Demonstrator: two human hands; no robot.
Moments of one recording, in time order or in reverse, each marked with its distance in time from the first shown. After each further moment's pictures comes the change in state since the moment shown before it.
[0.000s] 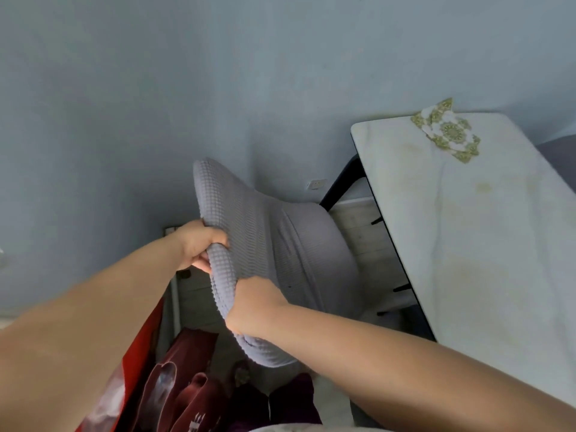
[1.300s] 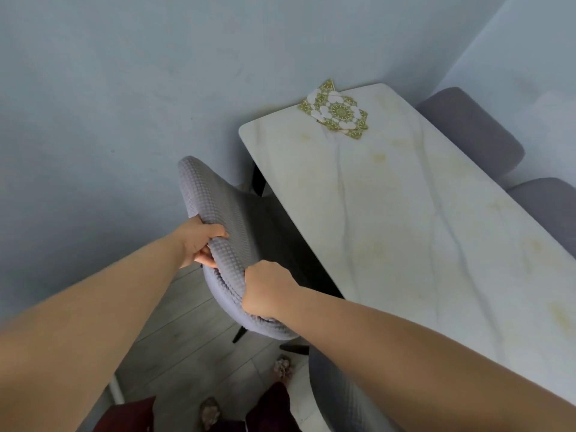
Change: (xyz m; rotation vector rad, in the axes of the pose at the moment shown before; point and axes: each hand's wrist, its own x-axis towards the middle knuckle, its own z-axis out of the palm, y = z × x) left_hand 0.074 0.116 0.183 0.099 -0.198 0.123; right_hand -0.003 0.186 -0.093 0.054 0.233 0.081
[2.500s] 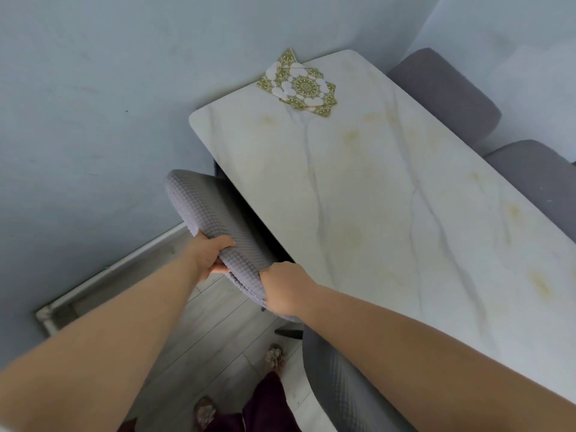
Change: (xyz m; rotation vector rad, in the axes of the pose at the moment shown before) left_hand 0.070 -0.012 0.094 -0.178 -0.029 -0.090; right_hand 0.022 0.116 0.008 -0.234 0.023 -0.033
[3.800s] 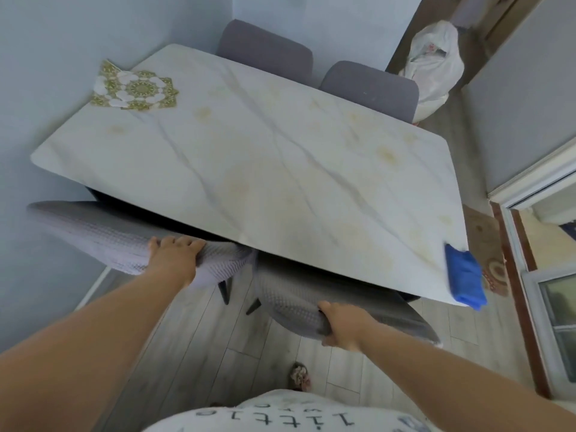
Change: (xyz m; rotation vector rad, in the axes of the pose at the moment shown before) left_hand -0.098 -0.073 0.090 2.200 -0.016 0.758; right_hand -0.311 0.002 0.181 0.472 -0.104 0.691
